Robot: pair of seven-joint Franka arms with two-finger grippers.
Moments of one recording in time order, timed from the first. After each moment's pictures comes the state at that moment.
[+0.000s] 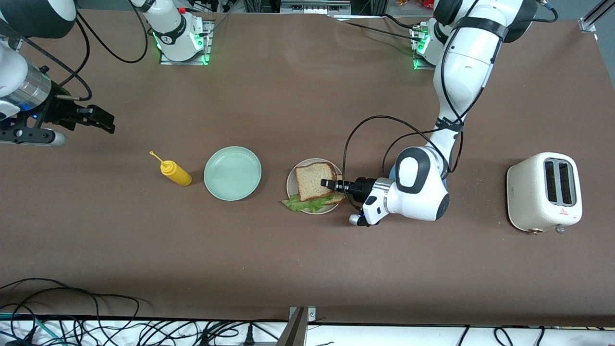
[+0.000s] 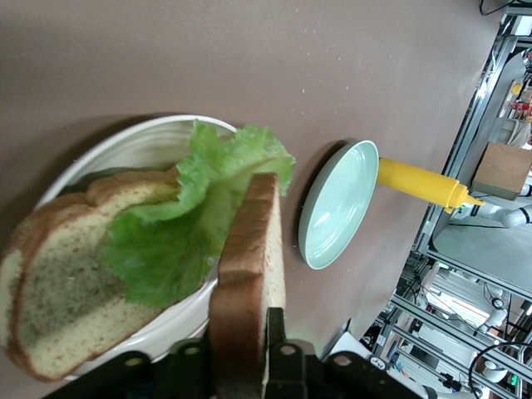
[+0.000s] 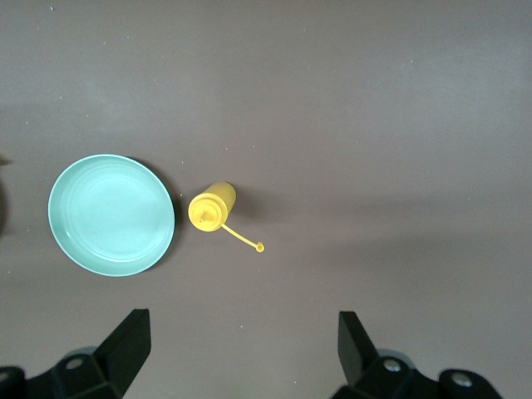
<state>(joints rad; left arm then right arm) -0.37 0.89 0.01 -1.31 -1.08 1.88 0.17 0.05 0.05 0.03 -1.68 -0.03 1.68 0.15</state>
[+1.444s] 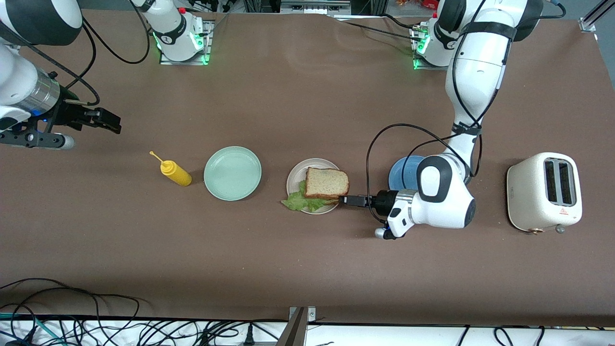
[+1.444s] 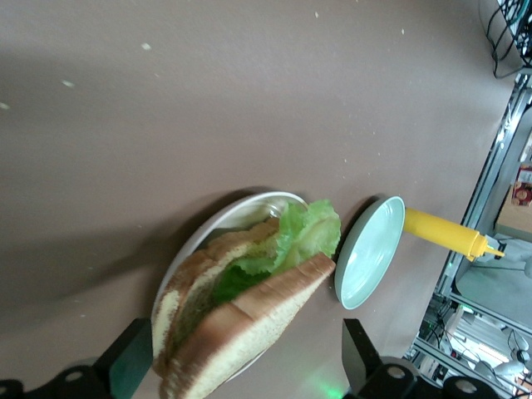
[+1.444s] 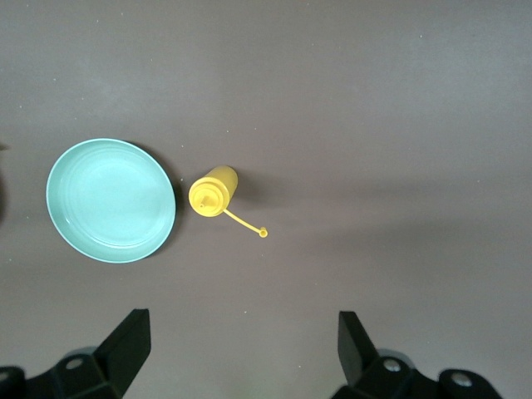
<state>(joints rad) -0.37 0.89 0.14 -1.28 -1.08 1.88 0.16 0.04 0.05 0.03 -1.68 -0.01 1.65 0.15</state>
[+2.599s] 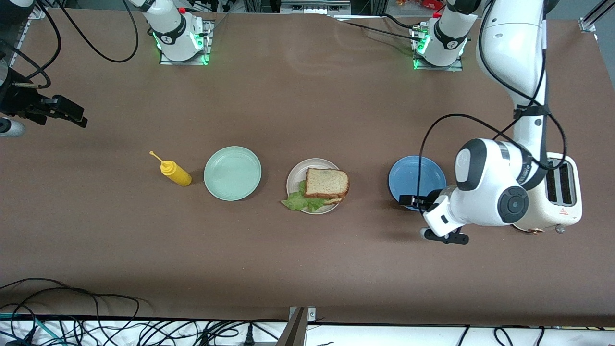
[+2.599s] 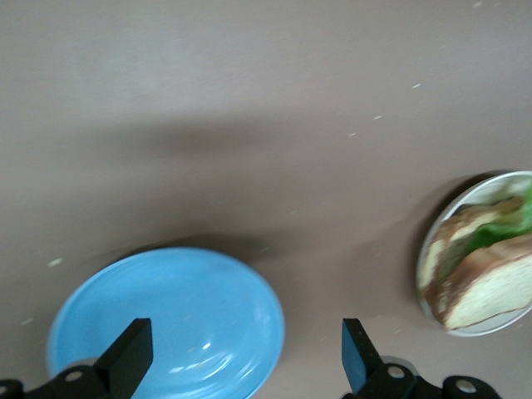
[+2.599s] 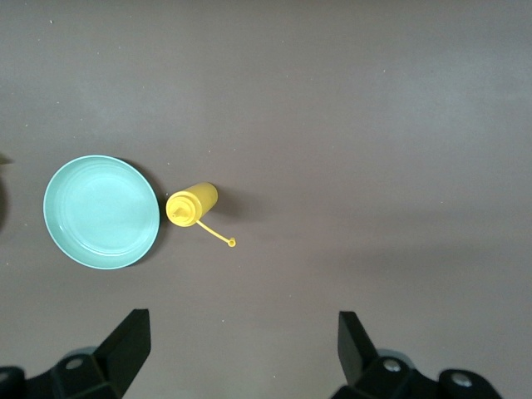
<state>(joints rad) -0.33 0.73 0.22 -1.27 -0.37 1.76 0.07 0.03 0.01 -0.05 -1.64 0.00 1.63 0.04</state>
